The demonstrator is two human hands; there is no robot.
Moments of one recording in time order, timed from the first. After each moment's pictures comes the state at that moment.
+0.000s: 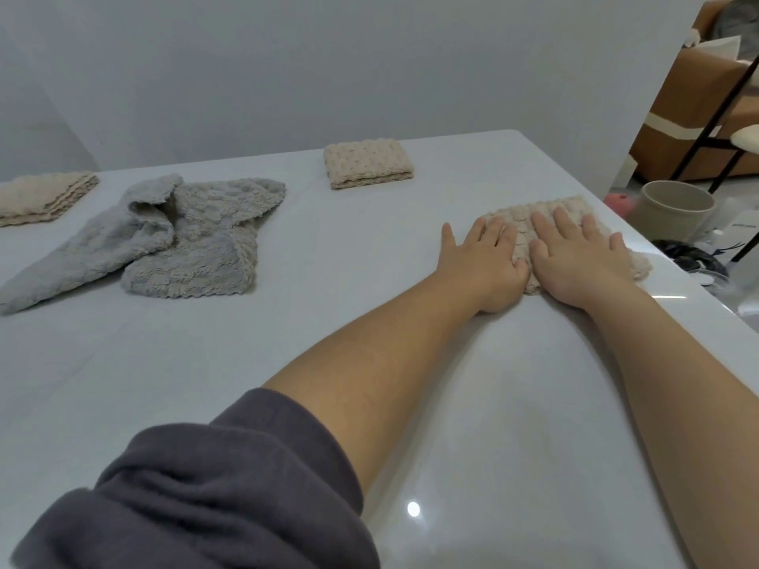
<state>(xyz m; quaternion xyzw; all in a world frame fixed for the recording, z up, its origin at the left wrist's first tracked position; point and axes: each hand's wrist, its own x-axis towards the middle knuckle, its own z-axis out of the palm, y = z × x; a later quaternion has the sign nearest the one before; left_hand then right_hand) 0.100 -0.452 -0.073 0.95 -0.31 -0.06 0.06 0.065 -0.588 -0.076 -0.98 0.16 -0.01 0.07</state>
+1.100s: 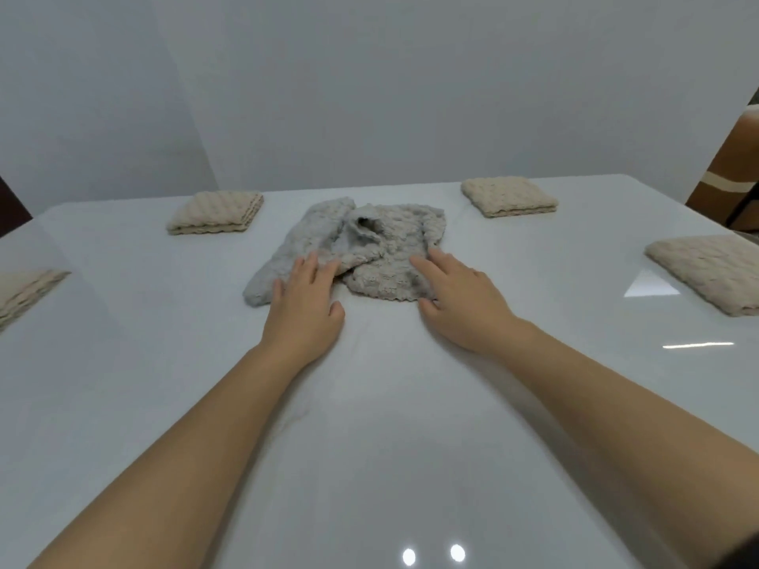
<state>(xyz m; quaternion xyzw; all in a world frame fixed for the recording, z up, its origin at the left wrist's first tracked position) 0.092 0.000 -0.070 0.98 -0.10 0.08 0.15 0.083 -0.224 -0.066 -0.99 -0.11 -0.08 0.10</state>
